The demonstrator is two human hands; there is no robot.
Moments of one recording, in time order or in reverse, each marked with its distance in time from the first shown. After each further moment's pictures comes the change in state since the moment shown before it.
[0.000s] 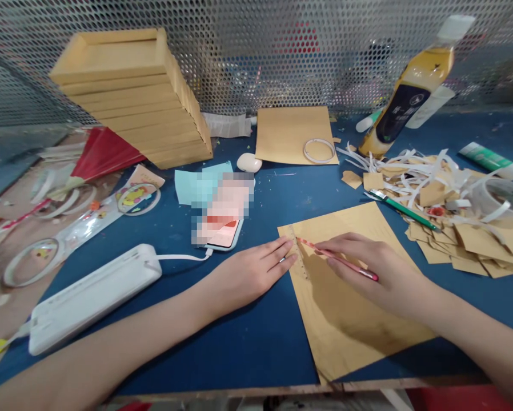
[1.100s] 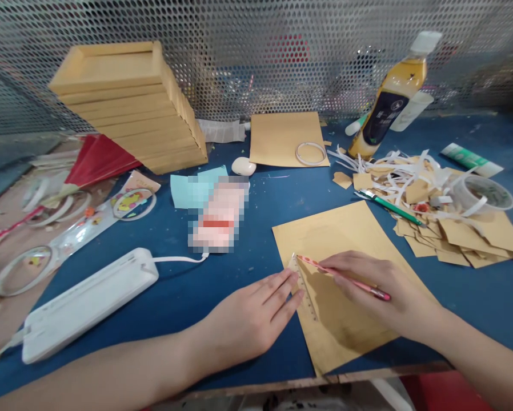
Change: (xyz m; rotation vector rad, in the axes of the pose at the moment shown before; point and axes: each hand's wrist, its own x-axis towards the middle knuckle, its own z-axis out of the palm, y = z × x) left_hand -0.009 0.052 -0.008 0.069 0.093 0.048; right_hand -0.032 -0.004 0.003 0.112 0.000 -0.014
